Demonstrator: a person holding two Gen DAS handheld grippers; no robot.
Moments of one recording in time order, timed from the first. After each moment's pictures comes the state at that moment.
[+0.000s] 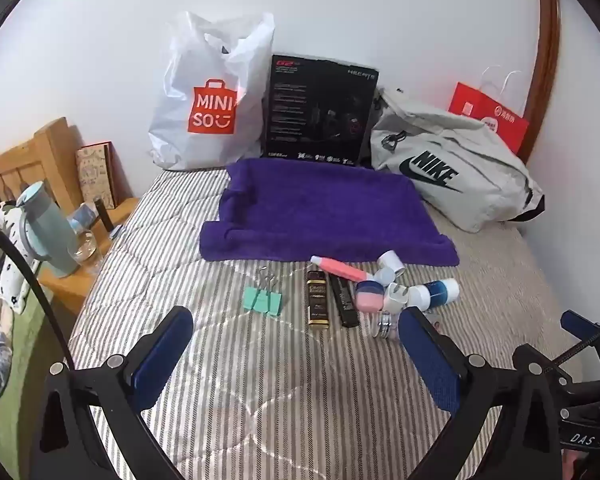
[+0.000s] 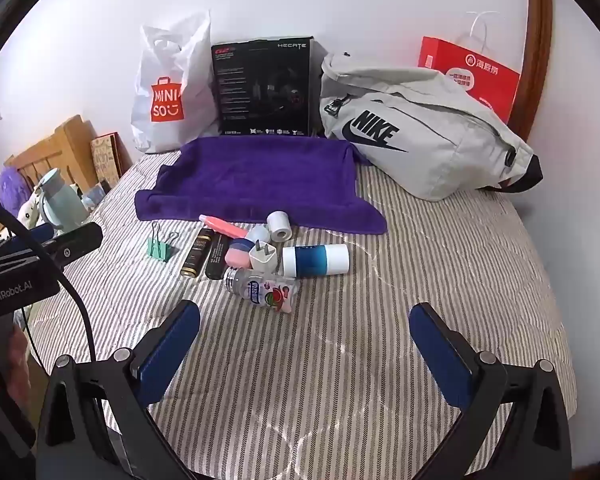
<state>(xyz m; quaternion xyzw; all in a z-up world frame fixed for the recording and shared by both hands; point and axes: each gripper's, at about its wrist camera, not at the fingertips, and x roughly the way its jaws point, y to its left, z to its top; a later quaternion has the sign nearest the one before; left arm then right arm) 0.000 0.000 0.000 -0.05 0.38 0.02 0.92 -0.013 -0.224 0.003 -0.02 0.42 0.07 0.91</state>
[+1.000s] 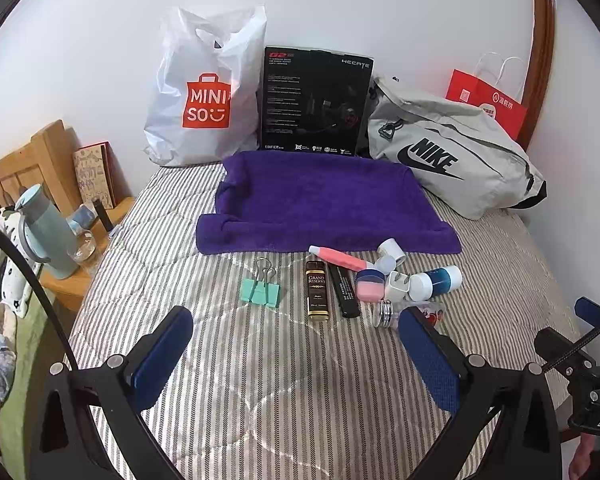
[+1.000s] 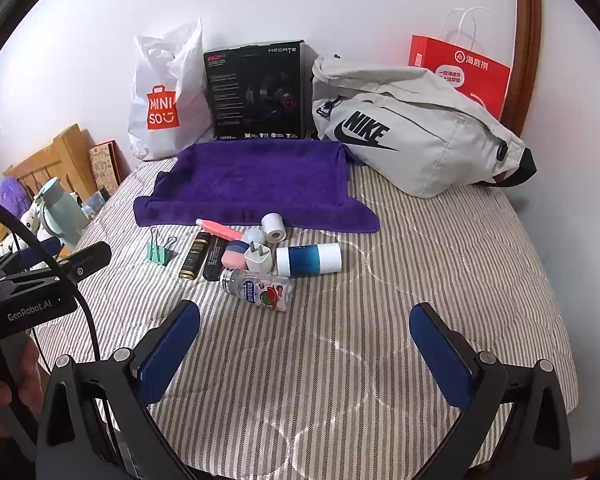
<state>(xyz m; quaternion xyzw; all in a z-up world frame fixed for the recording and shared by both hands) 0.000 -0.005 -0.009 -0.04 0.39 0.02 0.92 -0.019 -0.232 0.006 0.00 0.41 0.07 0.91</state>
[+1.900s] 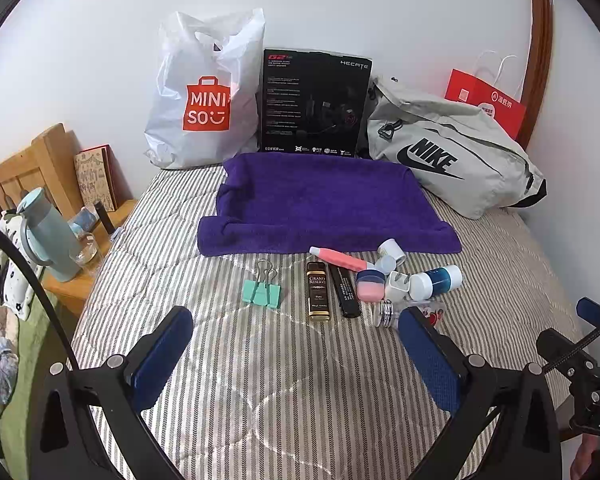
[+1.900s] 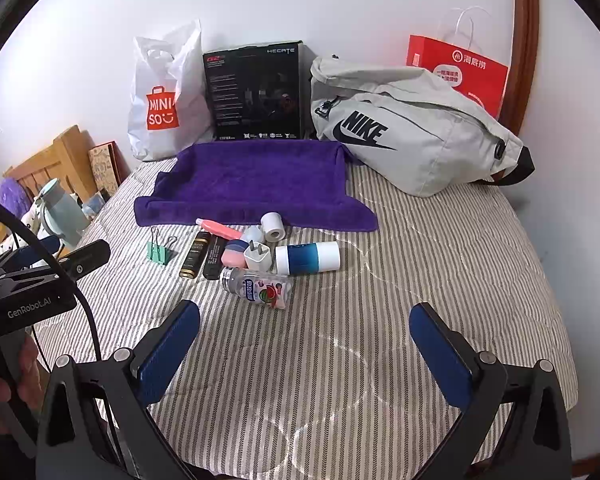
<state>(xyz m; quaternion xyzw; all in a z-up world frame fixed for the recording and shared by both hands) -0.003 -0.005 -0.005 -0.04 0.38 0.02 0.92 -0.021 -0.234 0.008 0.00 0.41 0.07 0.91</state>
